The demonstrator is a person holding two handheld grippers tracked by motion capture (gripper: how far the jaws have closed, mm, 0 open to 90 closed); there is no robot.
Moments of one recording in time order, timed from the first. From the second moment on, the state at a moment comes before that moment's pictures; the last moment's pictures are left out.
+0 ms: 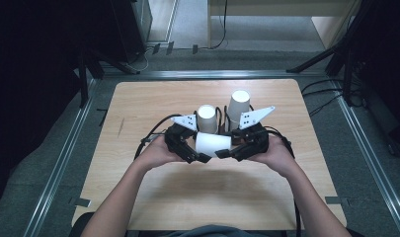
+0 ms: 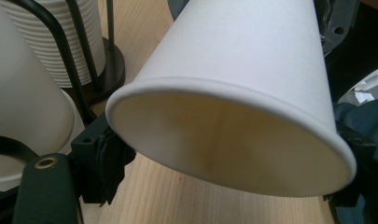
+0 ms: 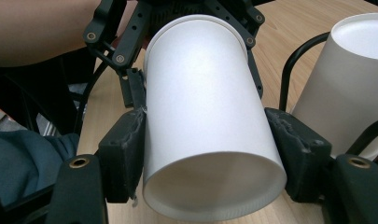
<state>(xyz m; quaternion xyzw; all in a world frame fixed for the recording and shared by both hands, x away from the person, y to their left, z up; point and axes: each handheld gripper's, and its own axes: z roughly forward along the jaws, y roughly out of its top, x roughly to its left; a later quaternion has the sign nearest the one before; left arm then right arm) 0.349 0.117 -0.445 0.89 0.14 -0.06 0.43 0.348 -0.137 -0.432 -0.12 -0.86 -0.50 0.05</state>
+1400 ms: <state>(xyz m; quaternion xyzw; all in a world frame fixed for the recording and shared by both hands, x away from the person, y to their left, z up) 0.356 0.112 -0.425 0.95 0.13 -0.01 0.29 0.347 -0.137 -0.442 -0.13 -0.89 -0.44 0.02</state>
